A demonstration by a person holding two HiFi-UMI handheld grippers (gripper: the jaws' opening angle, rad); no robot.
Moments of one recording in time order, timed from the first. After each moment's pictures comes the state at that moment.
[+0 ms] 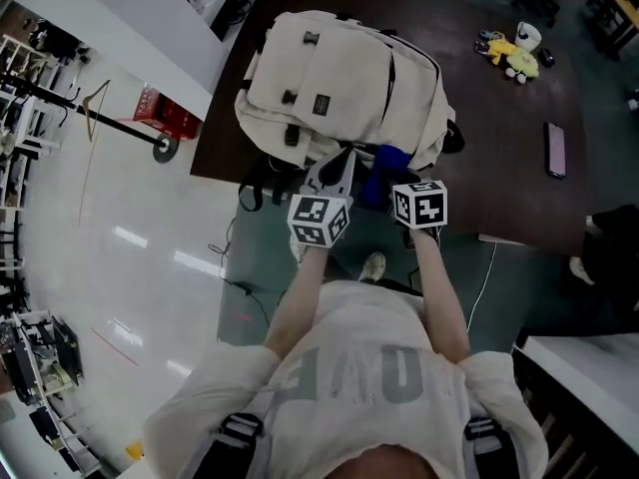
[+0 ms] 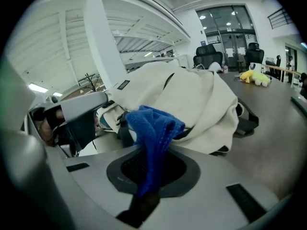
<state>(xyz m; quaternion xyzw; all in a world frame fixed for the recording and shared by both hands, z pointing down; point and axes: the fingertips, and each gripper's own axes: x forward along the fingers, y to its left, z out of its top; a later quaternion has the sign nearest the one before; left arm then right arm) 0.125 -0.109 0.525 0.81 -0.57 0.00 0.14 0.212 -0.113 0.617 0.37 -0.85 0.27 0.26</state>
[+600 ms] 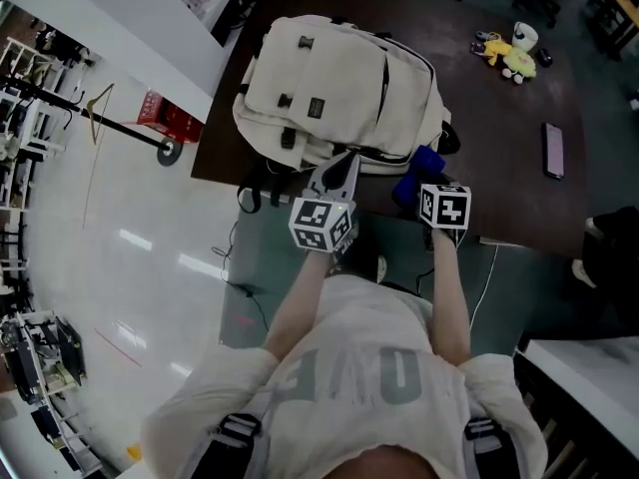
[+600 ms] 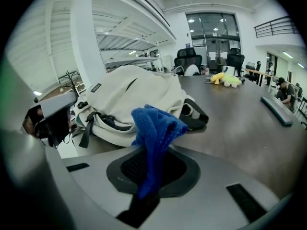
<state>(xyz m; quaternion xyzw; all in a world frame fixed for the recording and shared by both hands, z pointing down) 0.148 -0.107 0.514 0.82 -0.56 0.00 0.13 0.305 -0.135 0.621 0.46 -0.80 0.27 0.28</state>
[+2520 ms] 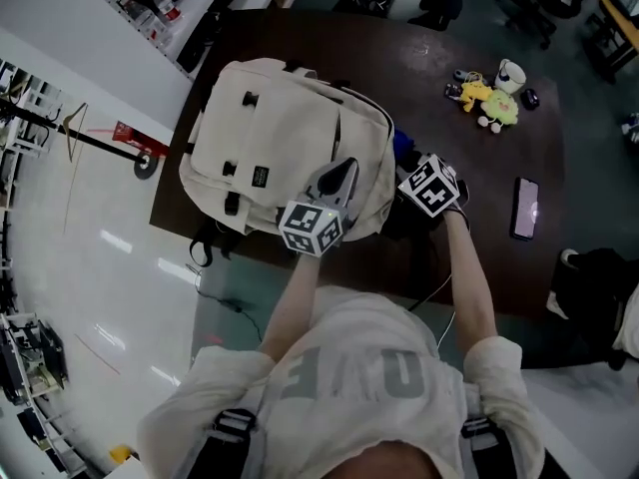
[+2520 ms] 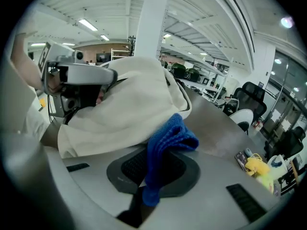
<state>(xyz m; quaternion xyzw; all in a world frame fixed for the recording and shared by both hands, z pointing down) 0.222 -0.269 0.518 0.83 -0.53 -0.05 0.15 0.295 -0.321 0.594 0.18 -0.89 -0.03 0.42</state>
